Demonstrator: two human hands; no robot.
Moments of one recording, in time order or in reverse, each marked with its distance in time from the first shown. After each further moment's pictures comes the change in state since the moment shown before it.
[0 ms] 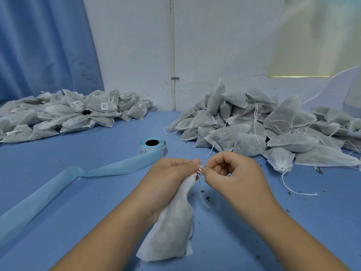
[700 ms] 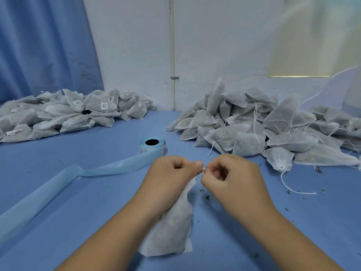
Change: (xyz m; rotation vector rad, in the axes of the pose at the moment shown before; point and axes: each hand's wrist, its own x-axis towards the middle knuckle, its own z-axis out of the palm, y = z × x) left_hand 0.004 -0.005 0.006 0.205 0.177 0.146; right_hand -0.003 0.006 0.003 -0.399 0.099 -0.143
